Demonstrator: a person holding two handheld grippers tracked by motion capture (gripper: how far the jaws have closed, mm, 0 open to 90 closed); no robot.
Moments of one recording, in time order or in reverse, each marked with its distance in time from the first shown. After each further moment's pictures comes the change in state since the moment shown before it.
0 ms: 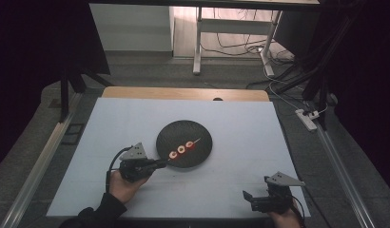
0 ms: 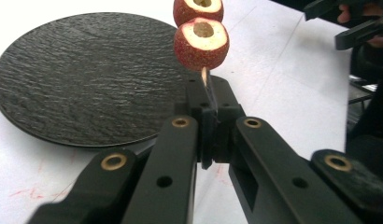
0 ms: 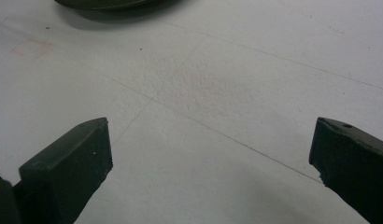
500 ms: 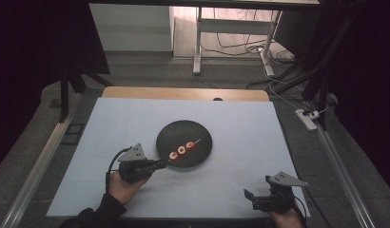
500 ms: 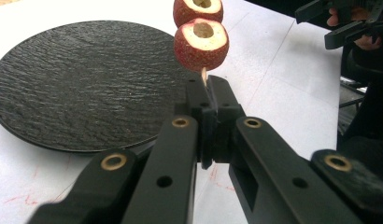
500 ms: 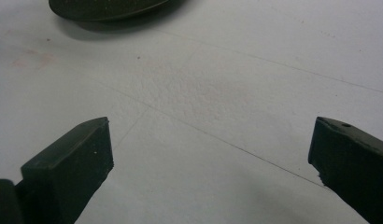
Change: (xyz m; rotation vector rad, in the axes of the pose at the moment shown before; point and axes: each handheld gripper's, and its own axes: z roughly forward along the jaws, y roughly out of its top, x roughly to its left) left arm -0.002 -0.001 -0.002 -0.026 -0.016 0.015; right arm -0.004 0.000 -0.004 -0.035 0.001 0.036
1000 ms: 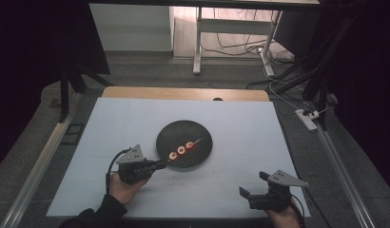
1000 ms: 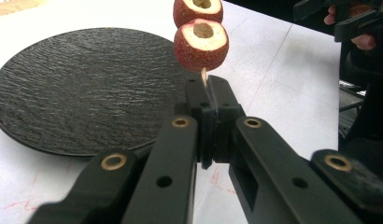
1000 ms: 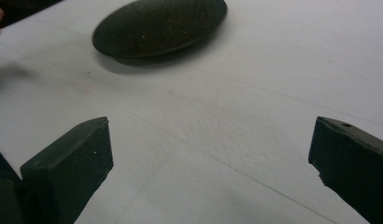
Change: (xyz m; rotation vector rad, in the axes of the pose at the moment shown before) left arm 0.000 -0.005 0.000 -0.030 0.001 0.015; right arm 0.013 0.012 0.002 -0.113 0.104 -0.019
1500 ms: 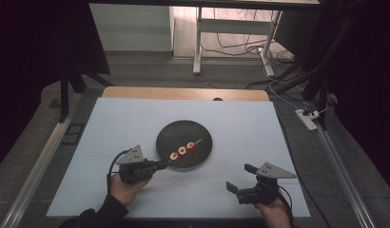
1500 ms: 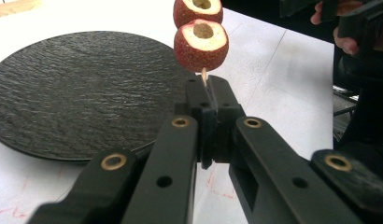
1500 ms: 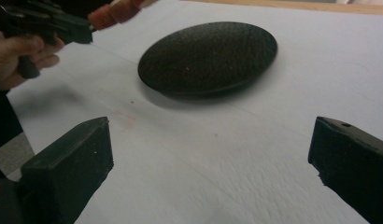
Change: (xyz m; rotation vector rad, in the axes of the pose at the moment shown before) left arm 0.000 -0.003 0.004 -0.025 -0.024 -0.006; right arm 0.018 0.027 0.025 -0.058 0.132 -0.036
